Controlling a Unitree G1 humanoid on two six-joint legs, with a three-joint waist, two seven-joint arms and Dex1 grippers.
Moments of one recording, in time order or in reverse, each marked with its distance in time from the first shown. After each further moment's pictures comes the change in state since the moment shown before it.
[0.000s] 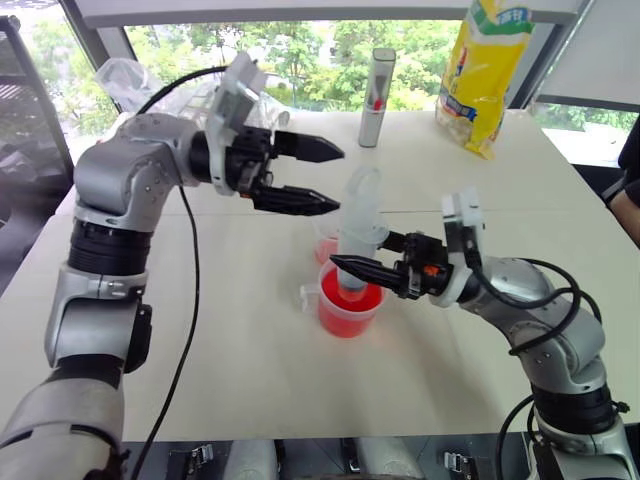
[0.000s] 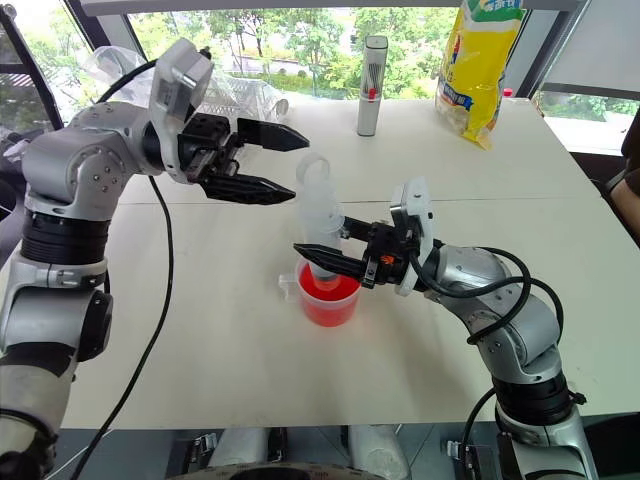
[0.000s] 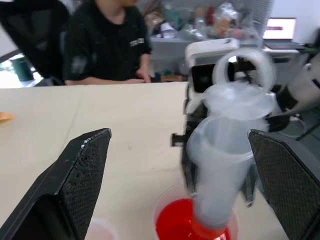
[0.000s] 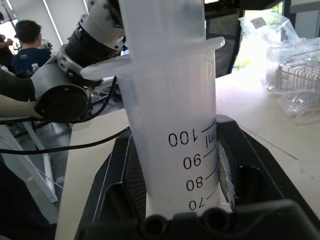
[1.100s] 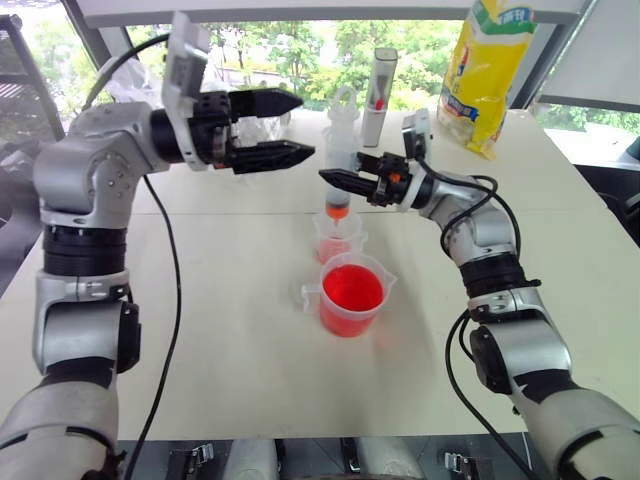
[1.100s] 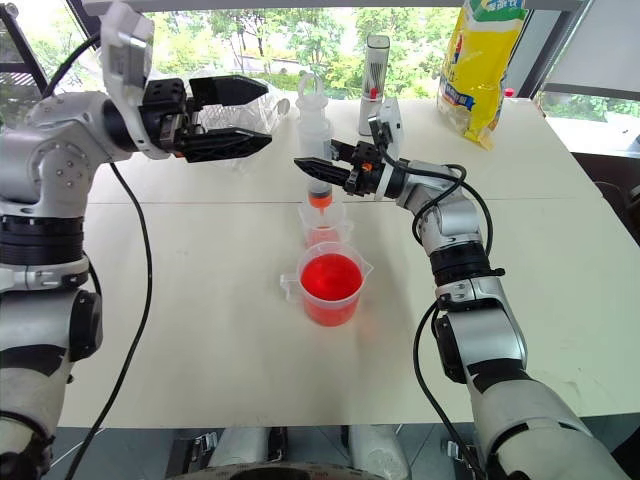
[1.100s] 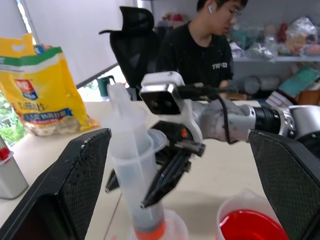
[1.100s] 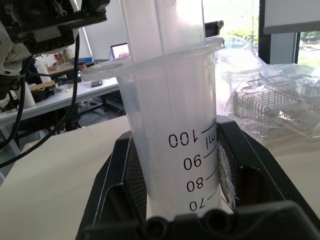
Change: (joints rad) left arm -0.015 -0.014 0.117 0.064 0.037 -0.097 0.158; right arm -0.601 0.200 0.034 1.105 -0.327 -0.432 0.338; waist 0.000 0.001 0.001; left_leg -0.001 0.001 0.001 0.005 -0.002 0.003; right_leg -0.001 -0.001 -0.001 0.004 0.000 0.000
